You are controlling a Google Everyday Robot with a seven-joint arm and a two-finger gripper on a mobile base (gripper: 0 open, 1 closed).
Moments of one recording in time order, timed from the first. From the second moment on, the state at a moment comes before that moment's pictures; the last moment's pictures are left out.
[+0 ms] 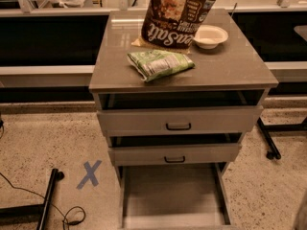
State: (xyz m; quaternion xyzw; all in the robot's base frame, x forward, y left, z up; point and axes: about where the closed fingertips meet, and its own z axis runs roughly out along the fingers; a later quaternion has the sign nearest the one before) arm 0.626 -0.071 1.113 -0.81 0.43 -0.08 0.40
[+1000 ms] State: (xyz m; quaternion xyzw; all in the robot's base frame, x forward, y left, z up) arm 0.766 -0.058 1.101 -0.81 0.32 -0.24 0.42
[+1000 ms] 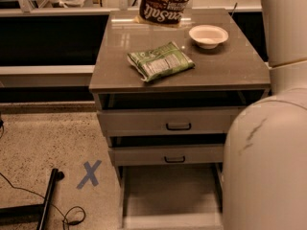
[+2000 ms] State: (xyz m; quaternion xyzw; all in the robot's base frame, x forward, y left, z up) arm 0.878 -0.017 1.059 -0.79 0.26 -0.35 0.44
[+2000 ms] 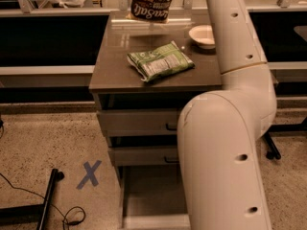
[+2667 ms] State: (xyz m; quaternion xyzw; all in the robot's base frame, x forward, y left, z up) arm 0.893 0.017 1.003 -0.82 0.24 -0.31 0.42
